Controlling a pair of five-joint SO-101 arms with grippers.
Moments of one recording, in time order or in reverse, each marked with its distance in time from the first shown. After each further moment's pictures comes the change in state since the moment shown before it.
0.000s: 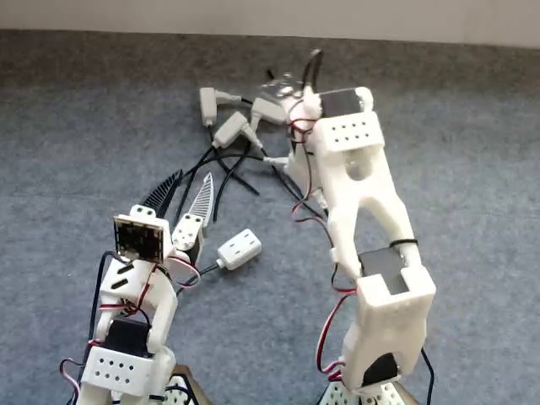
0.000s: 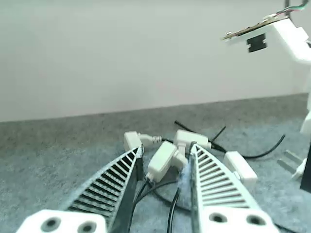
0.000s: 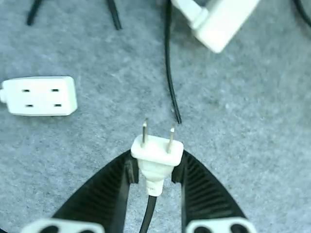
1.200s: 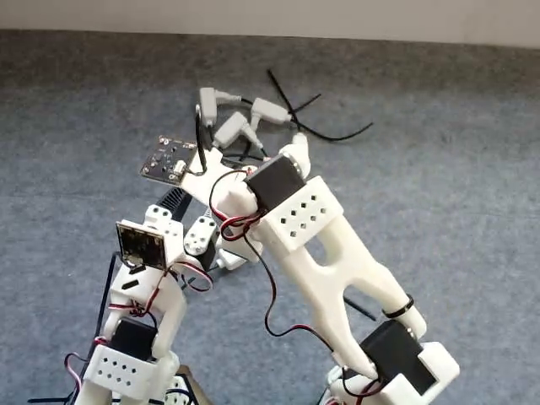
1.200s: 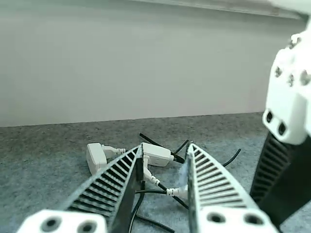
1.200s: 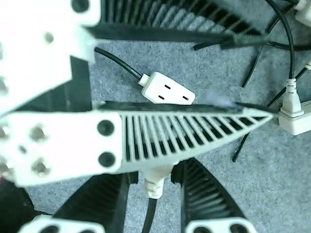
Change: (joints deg) left arm 7.2 -0.2 0.0 -0.8 5.4; right arm -24.6 -25.8 16.6 0.0 4.9
